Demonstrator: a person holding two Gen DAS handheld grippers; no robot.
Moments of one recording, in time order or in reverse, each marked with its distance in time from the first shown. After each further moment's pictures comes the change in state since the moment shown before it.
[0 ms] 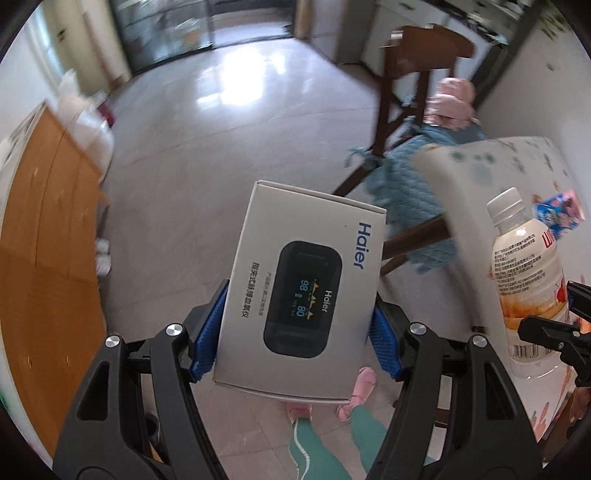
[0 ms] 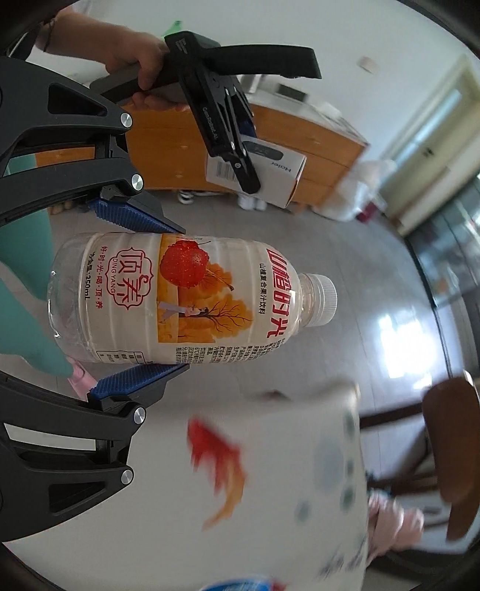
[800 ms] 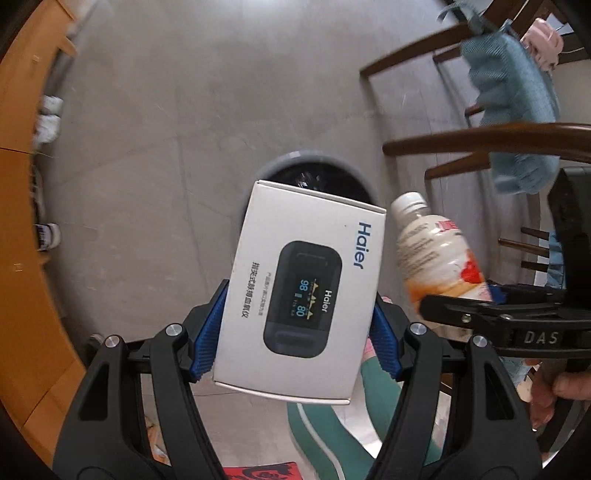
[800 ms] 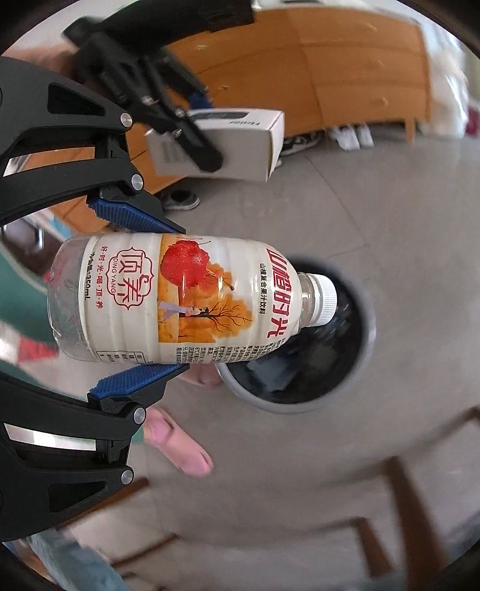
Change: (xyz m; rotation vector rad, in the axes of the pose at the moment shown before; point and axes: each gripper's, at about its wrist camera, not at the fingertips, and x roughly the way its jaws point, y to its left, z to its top) left arm 0.319 0.085 -0.140 -0.162 0.447 -0.116; right arm 0.410 -0.079 -0.091 0.344 0.594 0.023
